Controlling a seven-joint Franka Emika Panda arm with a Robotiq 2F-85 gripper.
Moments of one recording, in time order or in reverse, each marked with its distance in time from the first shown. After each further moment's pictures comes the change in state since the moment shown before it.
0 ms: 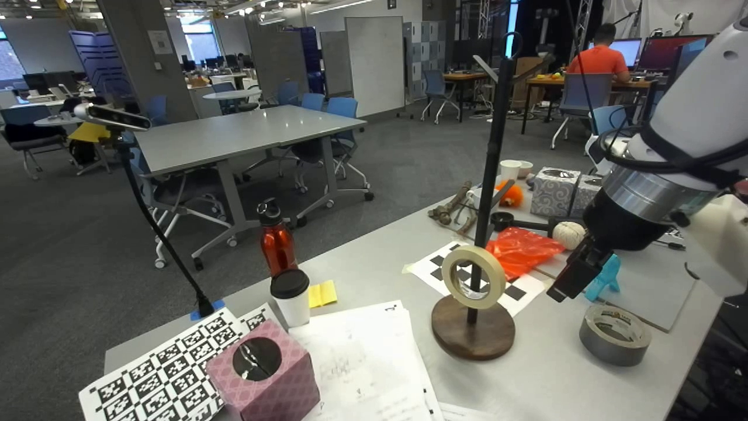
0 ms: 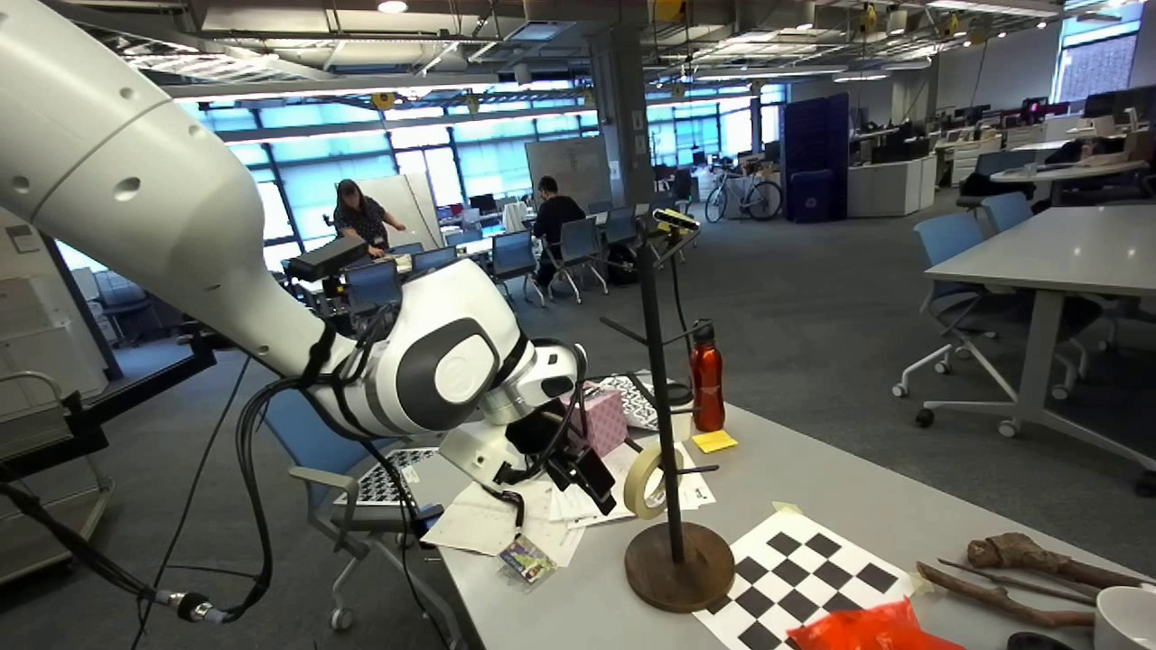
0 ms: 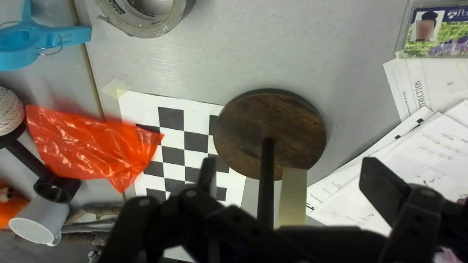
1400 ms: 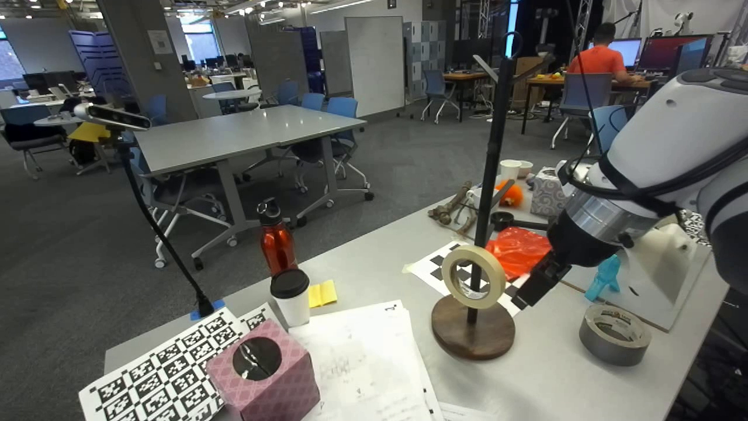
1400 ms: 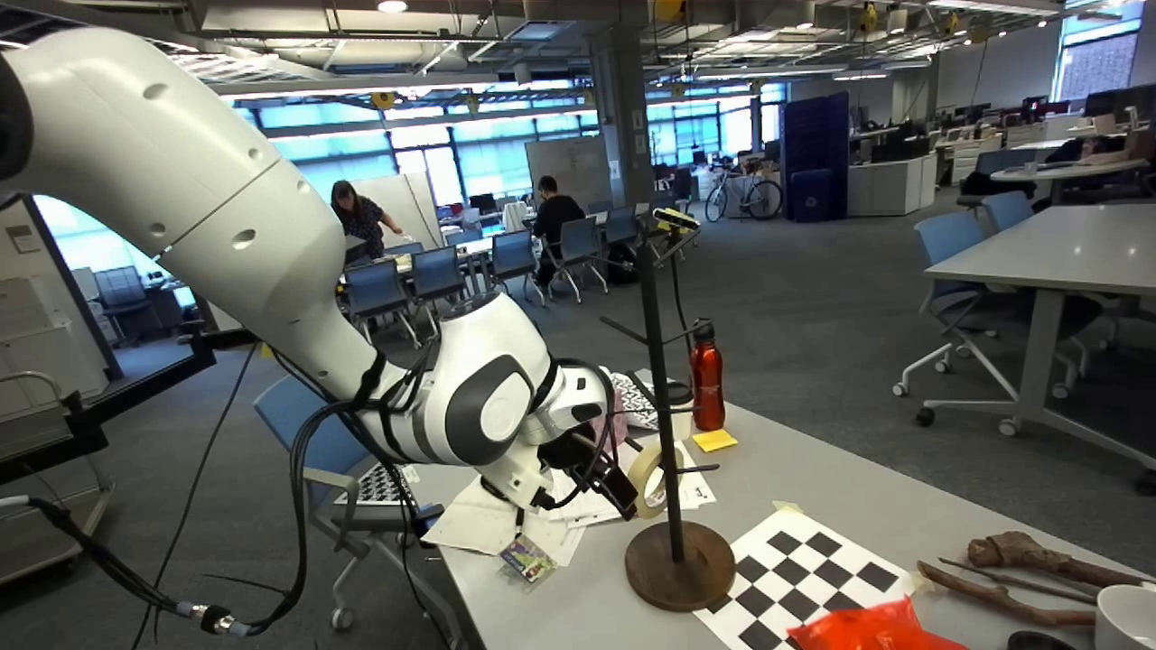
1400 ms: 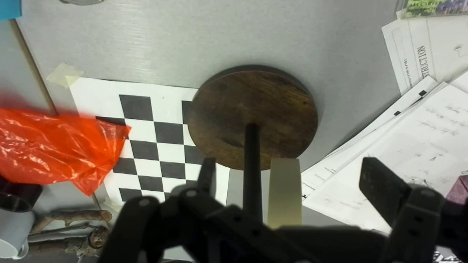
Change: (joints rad) arm -0.008 0.182 -0.003 0.093 0.027 0.159 0.011
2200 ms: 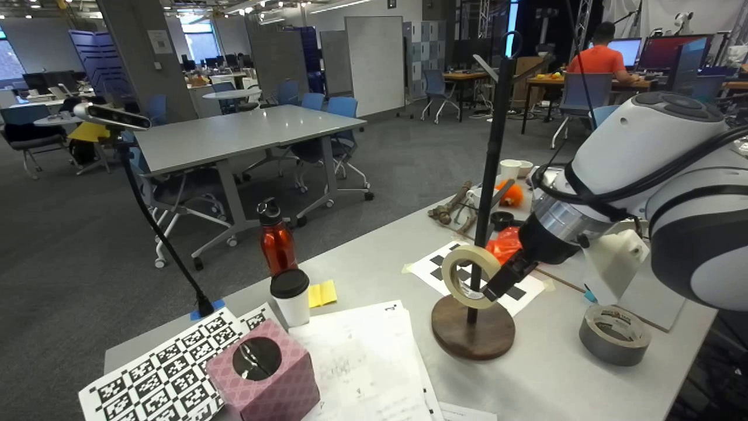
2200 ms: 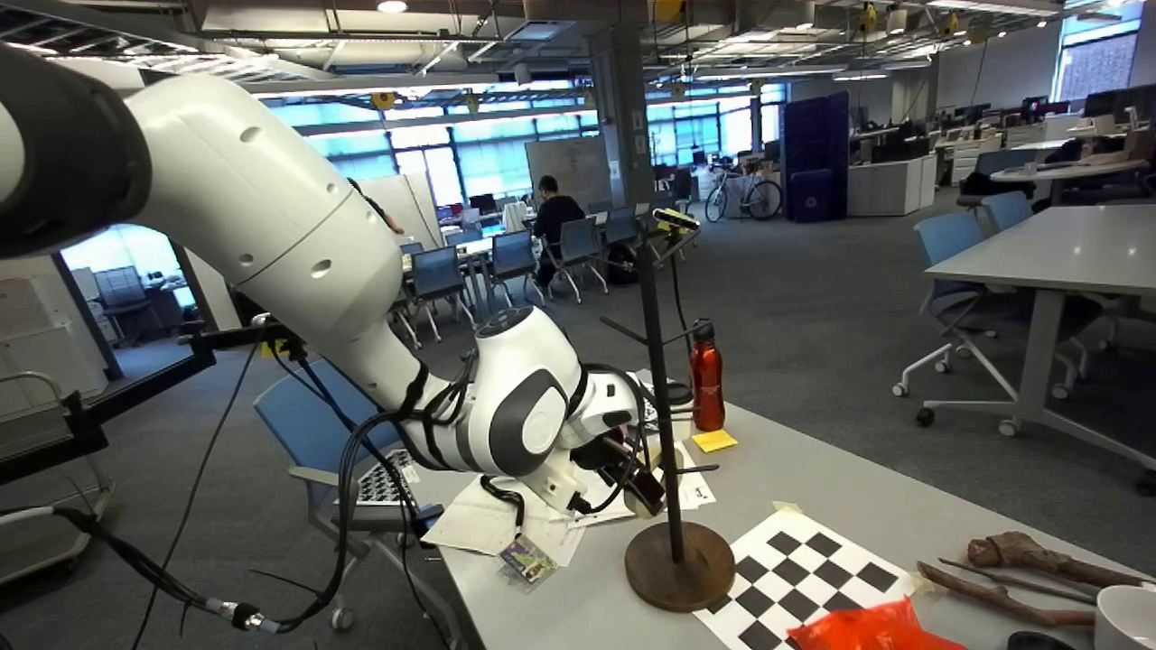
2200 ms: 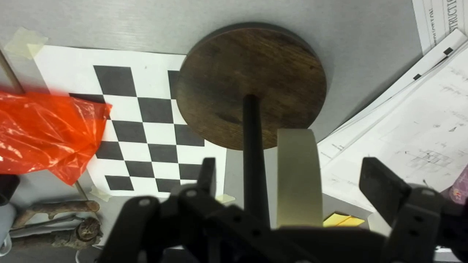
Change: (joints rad) arm -0.015 0.138 0.002 0.127 0.009 0.066 0.000
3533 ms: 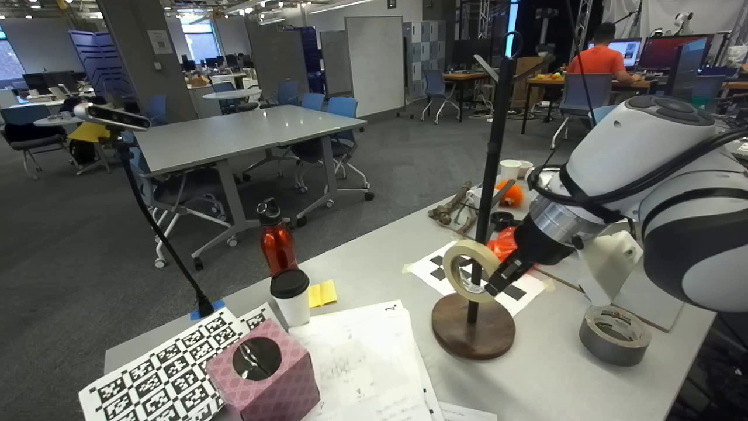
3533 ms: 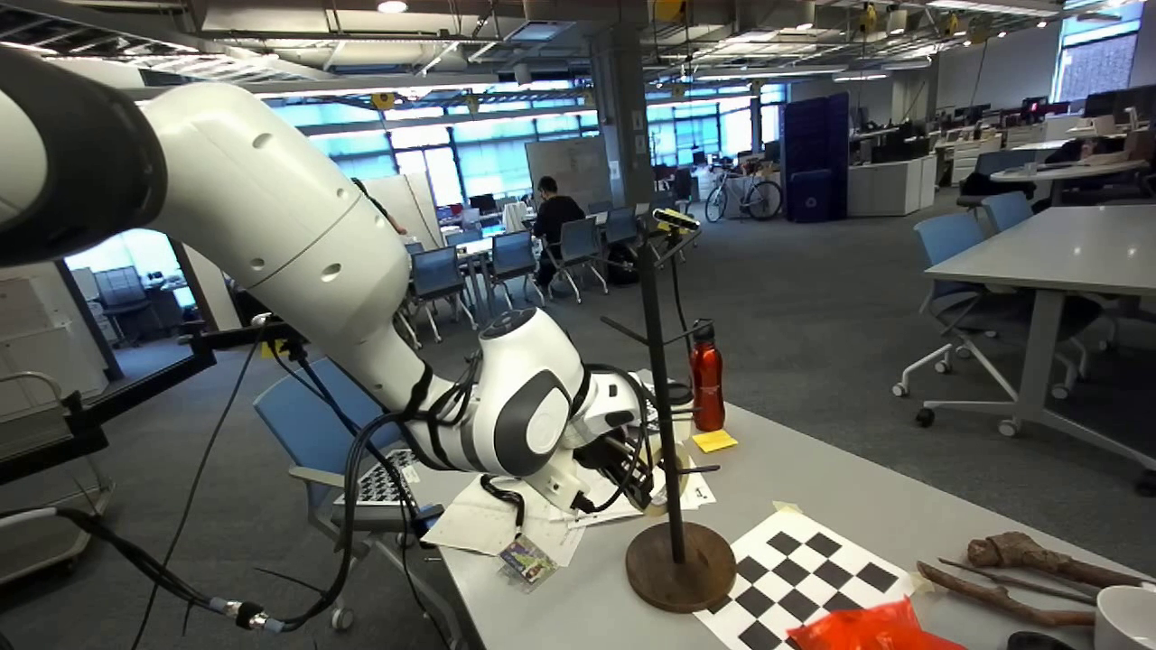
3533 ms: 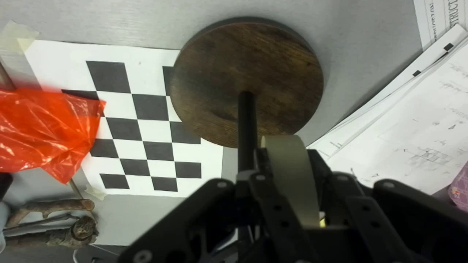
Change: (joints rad) arm 0.001 0.016 0.003 0.017 -0.001 0.004 0.000
